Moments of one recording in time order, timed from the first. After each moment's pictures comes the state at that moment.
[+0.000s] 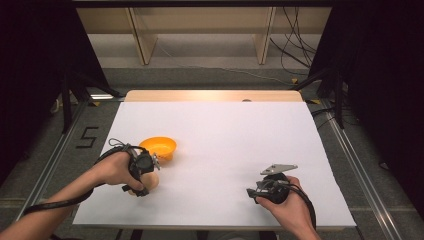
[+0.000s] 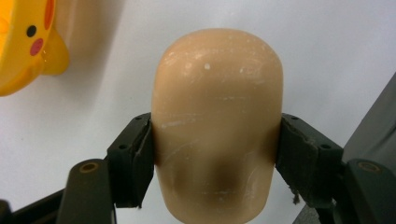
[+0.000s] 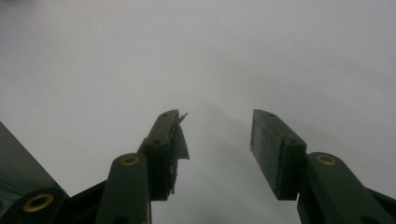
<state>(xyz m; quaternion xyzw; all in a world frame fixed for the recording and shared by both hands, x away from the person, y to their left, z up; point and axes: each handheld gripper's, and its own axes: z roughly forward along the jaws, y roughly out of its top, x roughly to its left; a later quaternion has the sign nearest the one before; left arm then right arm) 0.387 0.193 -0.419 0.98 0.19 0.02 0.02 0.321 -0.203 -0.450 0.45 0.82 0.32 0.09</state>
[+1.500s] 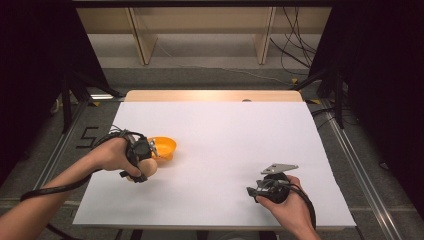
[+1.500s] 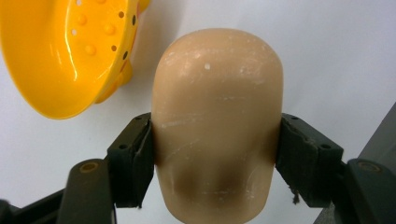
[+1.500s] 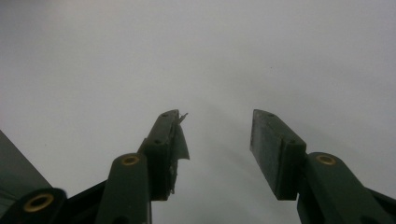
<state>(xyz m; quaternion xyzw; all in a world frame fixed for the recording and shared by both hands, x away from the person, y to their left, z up) 0.410 0.197 -0.391 0.98 0.18 0.04 0.03 0.320 -0.202 -0.448 0.46 0.82 0.33 0.09</state>
